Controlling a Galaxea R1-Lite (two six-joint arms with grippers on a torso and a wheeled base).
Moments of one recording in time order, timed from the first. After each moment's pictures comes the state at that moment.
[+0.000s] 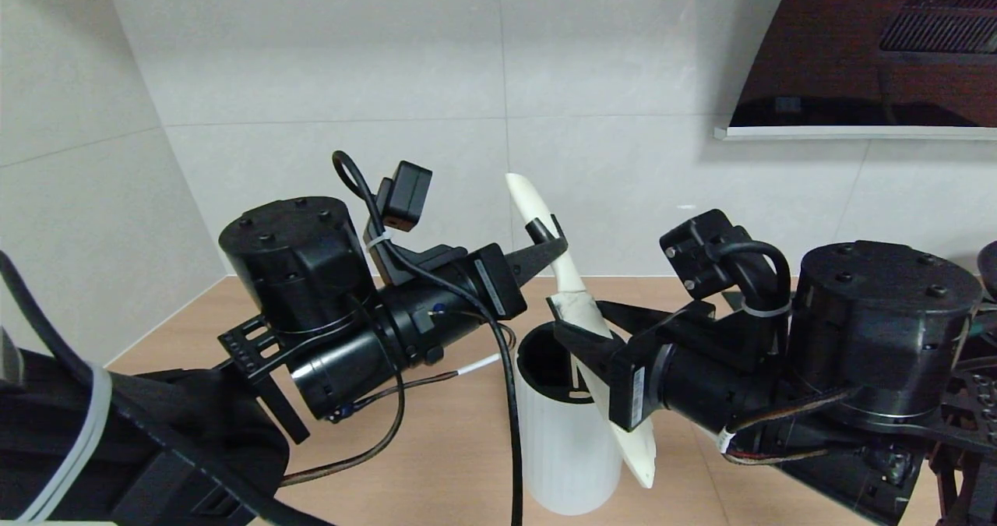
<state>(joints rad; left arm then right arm) -0.67 1.78 -0.77 -1.09 -0.21 -0.65 0.92 1.64 -0.73 -0.81 -0.20 0.13</state>
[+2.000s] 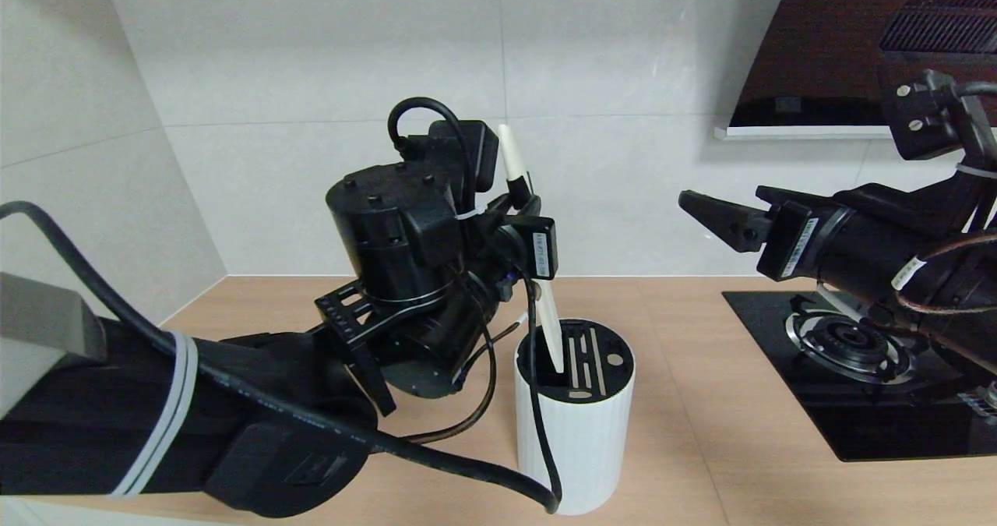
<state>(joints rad) -0.80 1.87 -1.00 -0.96 0.49 -0.05 0.60 1.43 -0.77 -0.74 -0.16 0.12</state>
